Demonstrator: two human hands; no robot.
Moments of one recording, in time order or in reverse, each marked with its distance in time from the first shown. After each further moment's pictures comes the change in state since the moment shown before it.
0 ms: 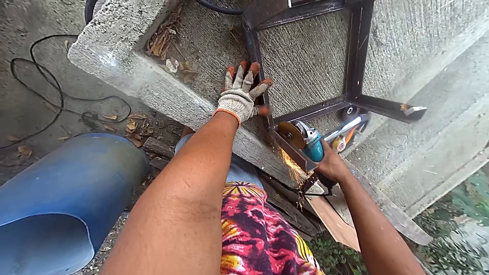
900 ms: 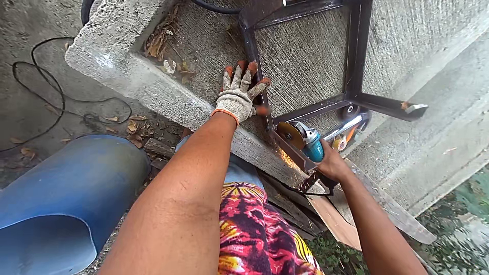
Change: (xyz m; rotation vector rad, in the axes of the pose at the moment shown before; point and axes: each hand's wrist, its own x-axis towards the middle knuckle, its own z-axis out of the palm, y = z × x) left_hand 0.000 -0.001 0.002 0.022 0.022 0.012; right_hand 0.000 0.002 -0.001 -0.002 -0.015 -0.008
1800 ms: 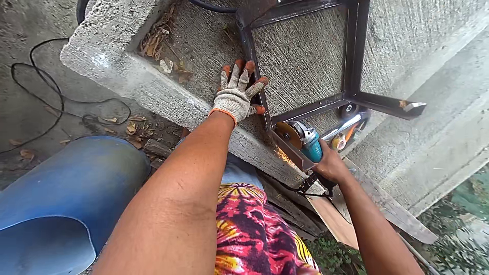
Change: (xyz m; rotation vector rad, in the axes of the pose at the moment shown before) left_hand 0.001 0.000 0.001 0.019 -0.004 -0.002; right_hand -0.004 0.001 0.004 -0.021 0.027 0.008
